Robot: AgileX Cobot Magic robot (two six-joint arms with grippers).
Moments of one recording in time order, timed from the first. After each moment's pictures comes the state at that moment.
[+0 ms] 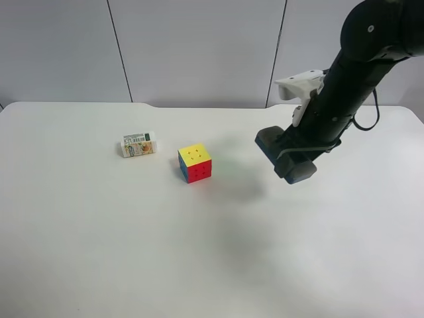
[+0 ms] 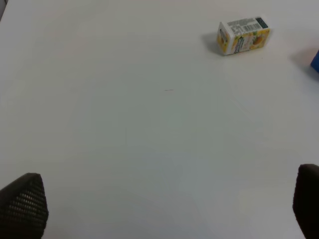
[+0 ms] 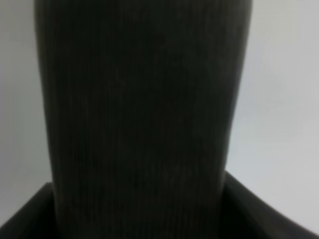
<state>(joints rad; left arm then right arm) 0.01 -0.01 -0.52 -0.05 1.05 0.06 0.39 1.68 -1.09 0.13 0.90 -0.28</state>
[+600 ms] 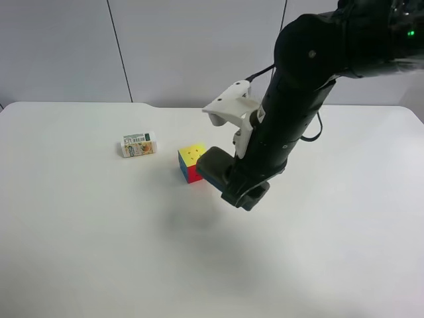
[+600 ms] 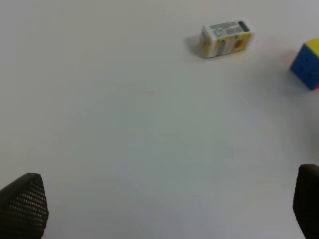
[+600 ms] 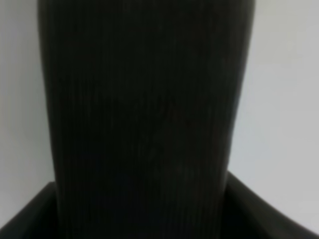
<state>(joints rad) 0.01 0.00 -0.52 -0.13 1.05 0.06 0.71 1.68 -1.09 0.08 0.86 -0.33</state>
